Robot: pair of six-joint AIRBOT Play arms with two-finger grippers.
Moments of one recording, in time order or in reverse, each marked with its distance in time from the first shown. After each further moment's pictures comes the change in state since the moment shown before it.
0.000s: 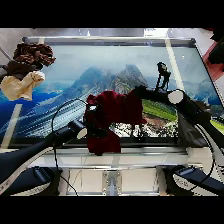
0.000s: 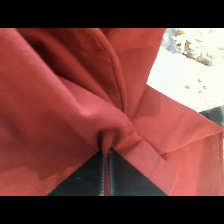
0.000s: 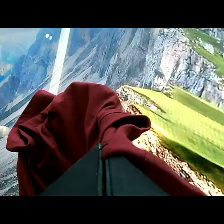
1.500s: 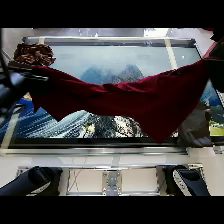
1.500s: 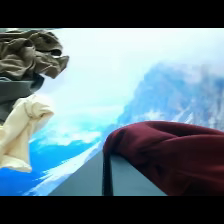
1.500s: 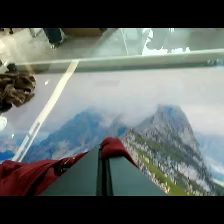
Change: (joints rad) left arm 0.031 0.397 0.666 0.941 -0.649 0.023; right arm -0.312 0.554 0.360 -0.254 0.487 0.125
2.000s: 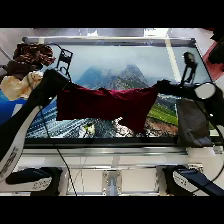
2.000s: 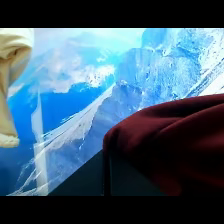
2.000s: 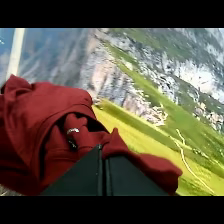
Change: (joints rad) left arm 0.379 -0.632 -0.004 -0.156 0.226 0.155; right arm 0.090 -0.495 -0.282 0.045 -0.286 -0.085
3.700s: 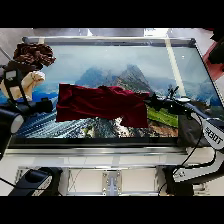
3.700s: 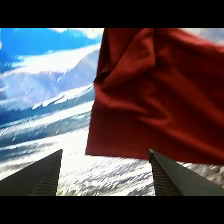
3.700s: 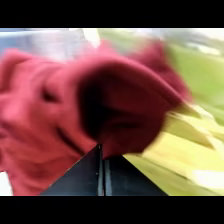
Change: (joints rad) left arm 0.104 0.755 -0.491 -0.260 -0.034 -0.223; right arm -0.168 -0.472 -0.137 0.815 0.035 -0.434
